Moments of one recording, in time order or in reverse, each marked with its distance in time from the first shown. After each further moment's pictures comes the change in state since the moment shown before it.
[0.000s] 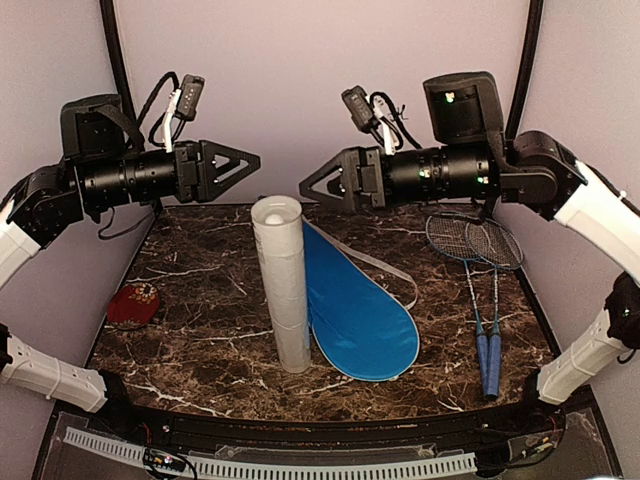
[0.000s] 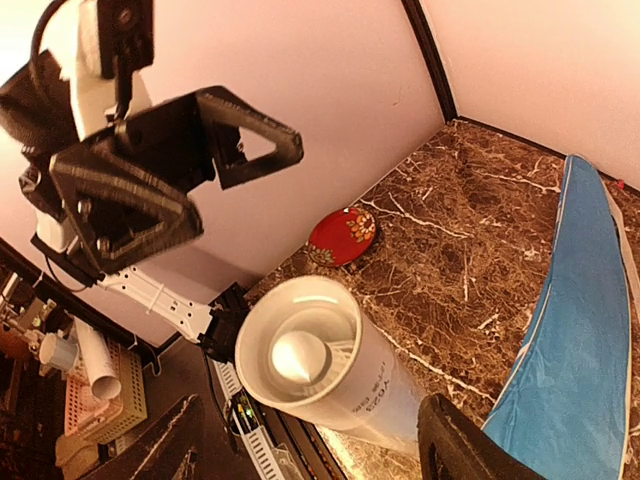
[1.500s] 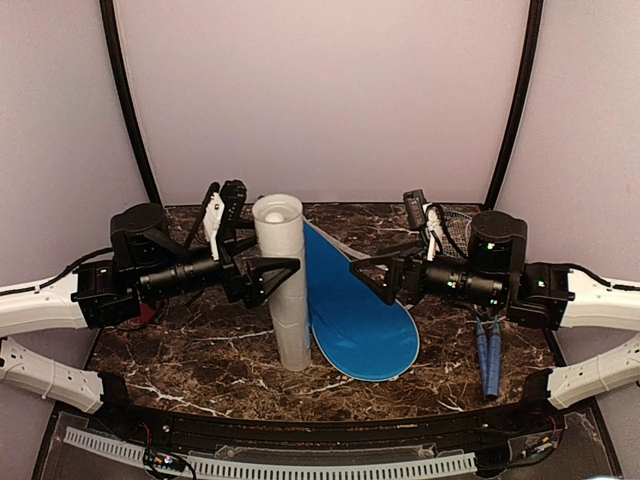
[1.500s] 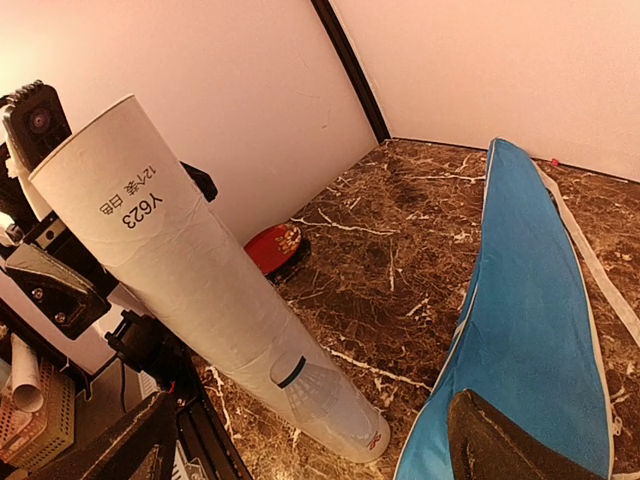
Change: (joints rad) left arm -0.169 -0.102 -0.646 0.618 -0.112 0.265; right arm -0.040 -0.454 -1.028 0.729 0.141 -0.032
